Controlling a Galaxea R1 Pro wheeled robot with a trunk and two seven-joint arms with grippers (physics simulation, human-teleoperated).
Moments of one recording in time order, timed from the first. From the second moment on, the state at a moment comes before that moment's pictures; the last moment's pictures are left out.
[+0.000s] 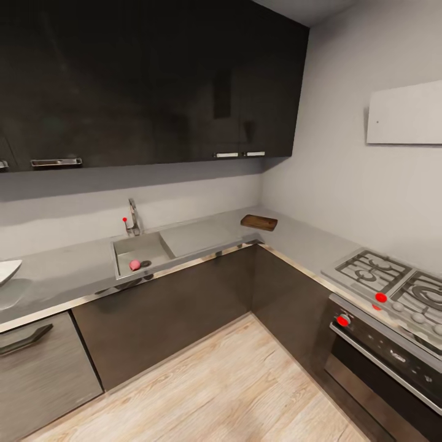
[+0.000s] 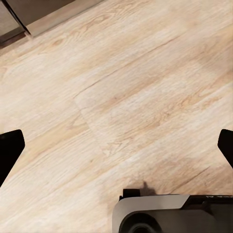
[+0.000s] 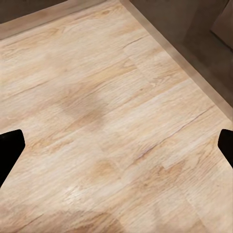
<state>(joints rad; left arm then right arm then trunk) 0.02 0.06 0.01 -0.29 0.01 -0.49 0.00 0.00 -0.02 0.00 -0.40 0.01 -0.52 -0.01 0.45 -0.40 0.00</state>
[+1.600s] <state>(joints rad) 0.02 0.06 0.00 -0.29 0.01 -0.50 0.00 0.00 -0.02 0.00 -0.40 0.01 -0.54 -0.01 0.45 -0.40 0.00</state>
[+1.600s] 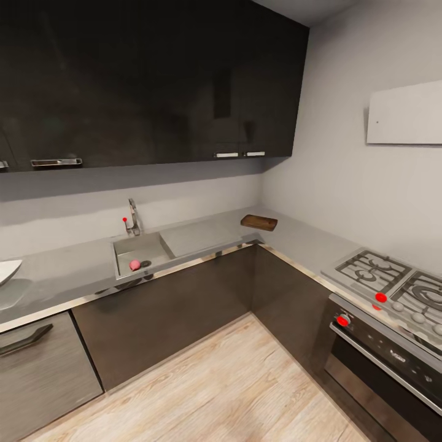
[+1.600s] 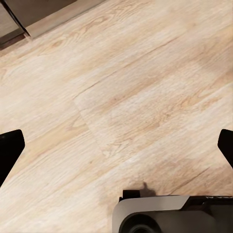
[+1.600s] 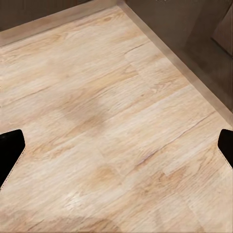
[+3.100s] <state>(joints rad) 0.02 0.06 0.01 -0.29 0.01 -0.50 0.00 0.00 -0.01 0.00 -0.57 0.01 -0.52 -0.01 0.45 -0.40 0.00</state>
